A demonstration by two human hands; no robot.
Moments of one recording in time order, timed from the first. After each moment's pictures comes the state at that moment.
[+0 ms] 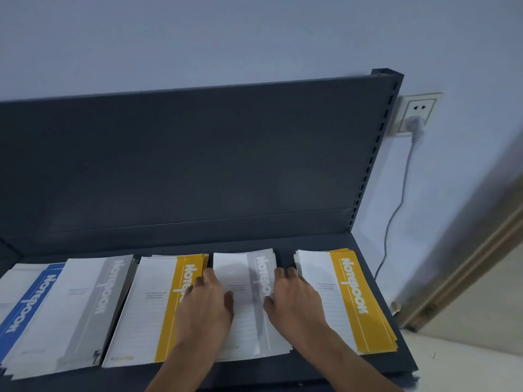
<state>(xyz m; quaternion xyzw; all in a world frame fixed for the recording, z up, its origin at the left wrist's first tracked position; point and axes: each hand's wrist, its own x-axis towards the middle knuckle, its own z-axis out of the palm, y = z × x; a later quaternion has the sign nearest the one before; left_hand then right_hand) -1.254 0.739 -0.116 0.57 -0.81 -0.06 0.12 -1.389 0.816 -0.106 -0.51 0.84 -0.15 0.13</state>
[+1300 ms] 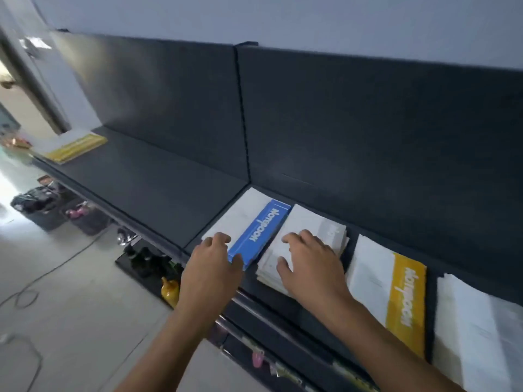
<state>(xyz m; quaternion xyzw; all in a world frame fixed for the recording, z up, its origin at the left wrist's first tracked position) -0.897 0.664 -0.075 0.75 -0.62 -0.12 0.20 -1.078 0.661 -0.060 -0.76 0.63 -0.13 0.11</state>
